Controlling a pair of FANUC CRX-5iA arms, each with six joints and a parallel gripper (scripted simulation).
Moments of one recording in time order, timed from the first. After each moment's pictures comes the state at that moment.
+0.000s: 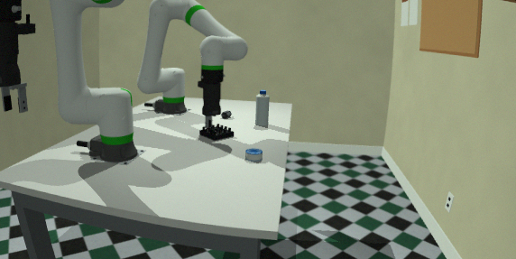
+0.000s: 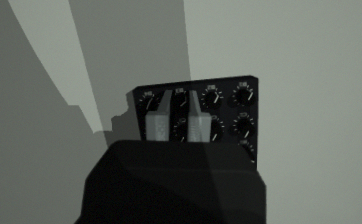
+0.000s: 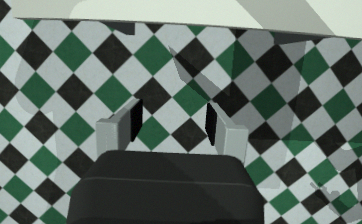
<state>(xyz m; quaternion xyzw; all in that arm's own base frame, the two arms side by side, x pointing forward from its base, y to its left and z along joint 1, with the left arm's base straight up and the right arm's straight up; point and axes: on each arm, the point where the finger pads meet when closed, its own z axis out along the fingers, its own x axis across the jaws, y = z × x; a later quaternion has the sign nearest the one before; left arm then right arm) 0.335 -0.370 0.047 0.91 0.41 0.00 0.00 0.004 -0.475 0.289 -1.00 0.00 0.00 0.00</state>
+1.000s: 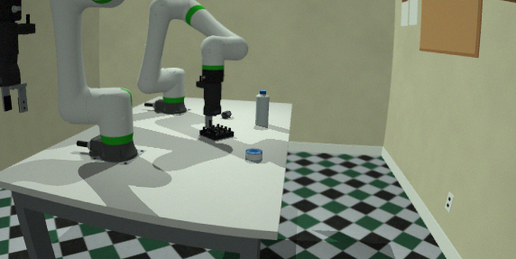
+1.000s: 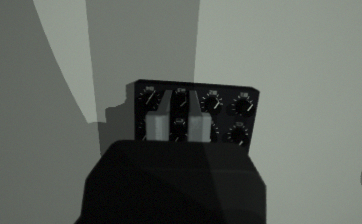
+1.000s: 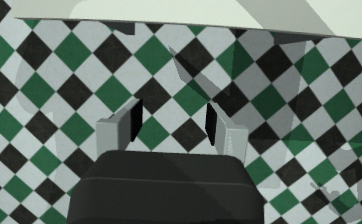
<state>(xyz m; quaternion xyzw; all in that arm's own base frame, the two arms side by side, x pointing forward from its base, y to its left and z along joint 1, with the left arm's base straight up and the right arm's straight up) 0.335 -0.370 0.047 0.88 0.48 0.00 0.00 0.004 -0.475 0.289 -1.00 0.00 0.00 0.00</state>
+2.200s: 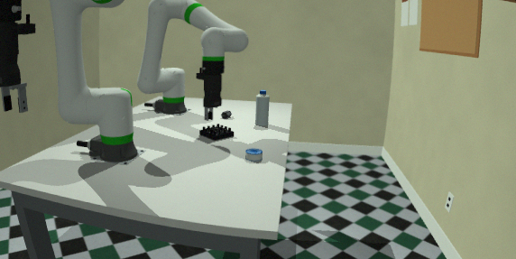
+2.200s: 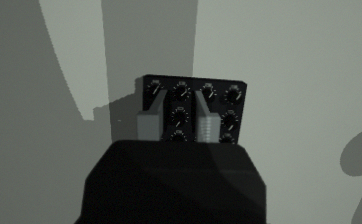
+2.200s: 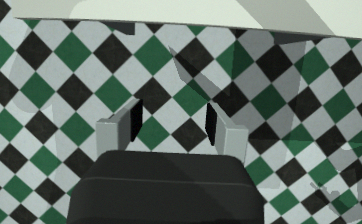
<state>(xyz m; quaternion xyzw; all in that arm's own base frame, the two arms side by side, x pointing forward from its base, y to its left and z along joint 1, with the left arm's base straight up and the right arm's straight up) 0.335 -0.370 0.084 0.88 0.48 0.00 0.00 0.004 -0.475 0.289 -1.00 0.00 0.00 0.00</state>
